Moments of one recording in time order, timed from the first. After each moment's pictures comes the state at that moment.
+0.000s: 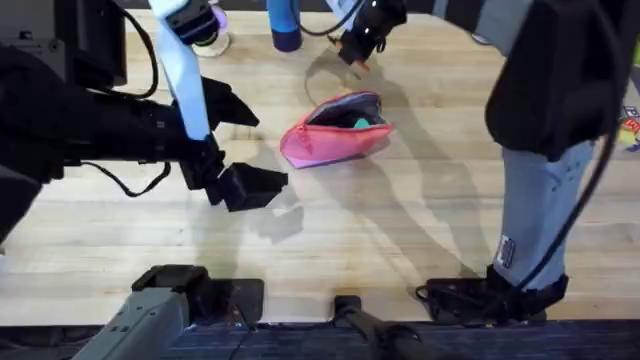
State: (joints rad) left arm 0.00 0.98 0.95 -1.11 0.69 0.89; right arm 0.37 2.32 2.01 -0.76 0.02 -0.62
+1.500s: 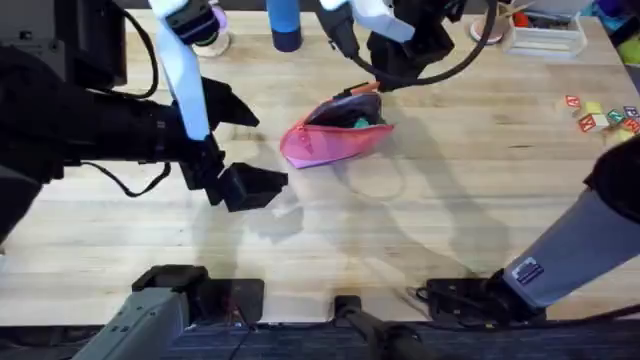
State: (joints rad) left arm 0.00 0.98 0.95 -1.11 0.69 0.89; right arm 0.45 1.93 2.01 -1.52 -0.12 -1.49
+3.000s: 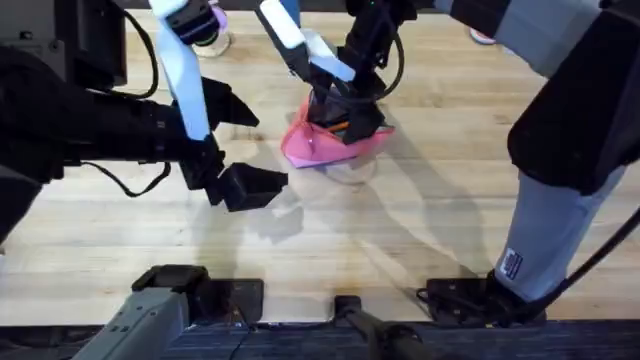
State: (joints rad) left arm 0.00 0.98 0.95 -1.11 0.69 0.89; right arm 0.52 2.15 1.96 -1.37 -0.35 -1.50
